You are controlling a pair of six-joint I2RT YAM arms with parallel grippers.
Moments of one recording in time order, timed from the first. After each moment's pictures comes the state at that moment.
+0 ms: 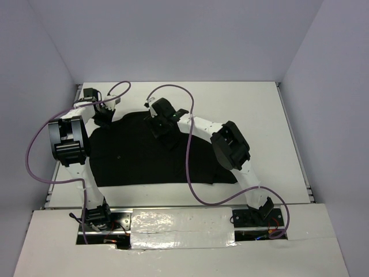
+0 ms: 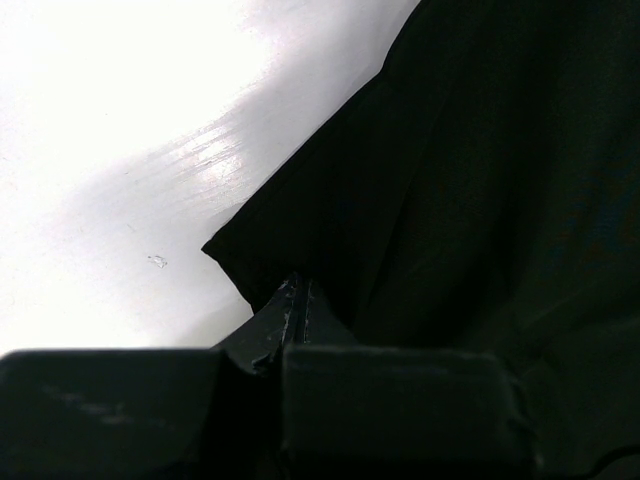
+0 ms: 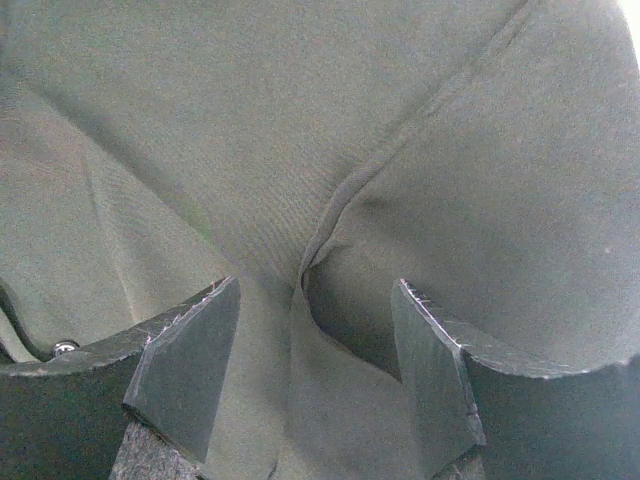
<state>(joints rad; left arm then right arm) 0.21 2.06 1.50 -0.58 0.27 0.54 0.78 2.29 1.85 -0.34 -0.02 0.07</state>
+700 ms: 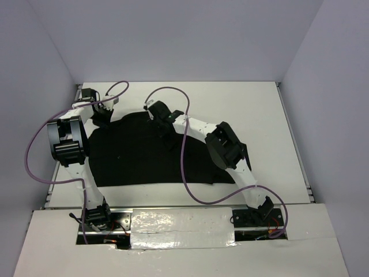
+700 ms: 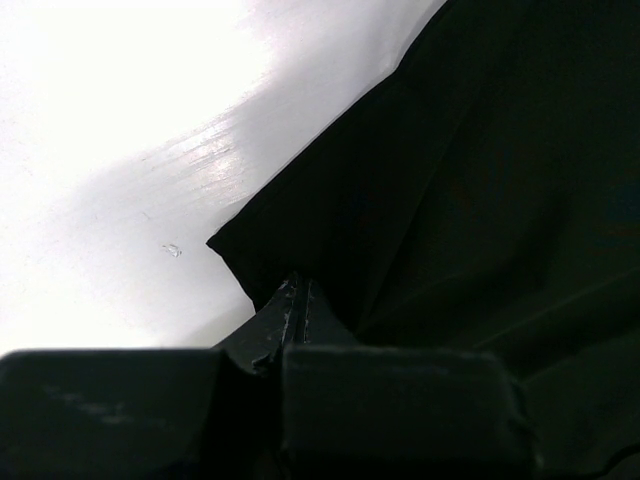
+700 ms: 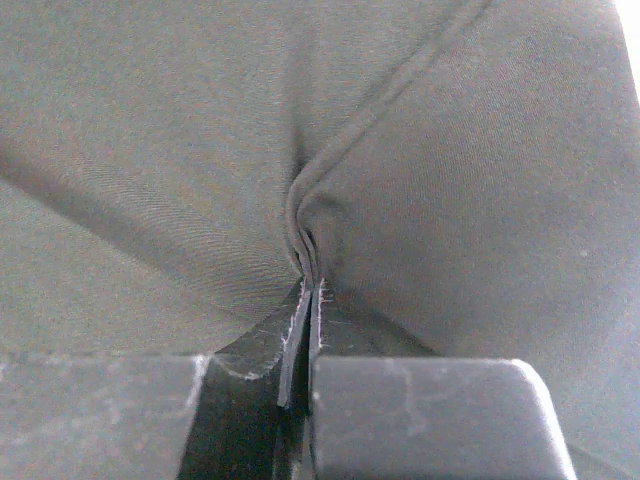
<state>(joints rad) 0.22 2.06 1.50 -0.58 0.27 0.54 0.79 2.39 1.95 -0.42 0.10 0.05</state>
